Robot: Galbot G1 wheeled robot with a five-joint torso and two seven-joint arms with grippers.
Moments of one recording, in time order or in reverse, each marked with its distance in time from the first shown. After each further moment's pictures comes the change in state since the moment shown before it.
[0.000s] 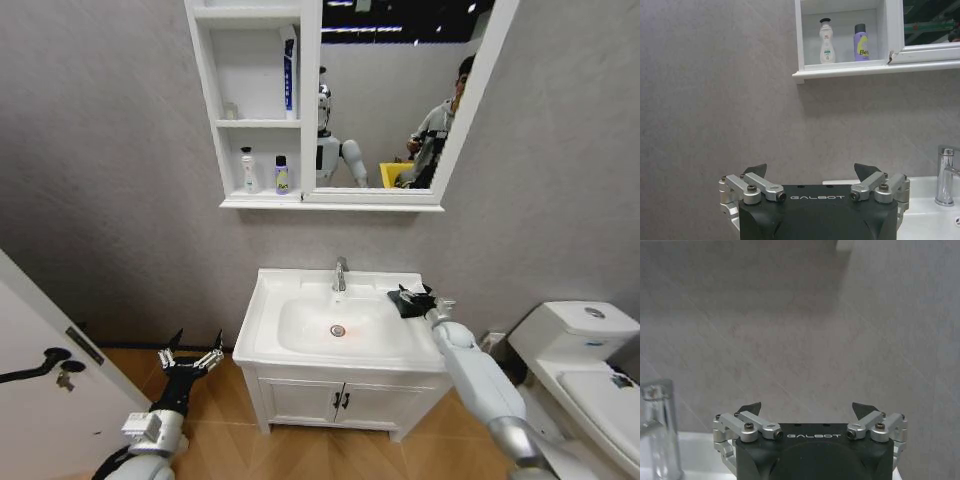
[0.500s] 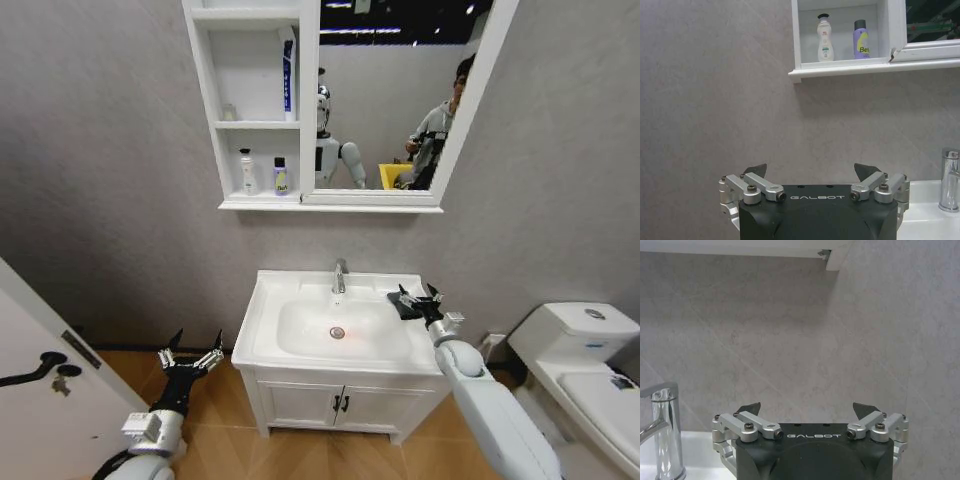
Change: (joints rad) left arm 0.000 0.000 0.000 0.000 0.000 0.000 0.000; right arm -0.242 -0.026 0.060 0.295 -0.003 -0.074 0.154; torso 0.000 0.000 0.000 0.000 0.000
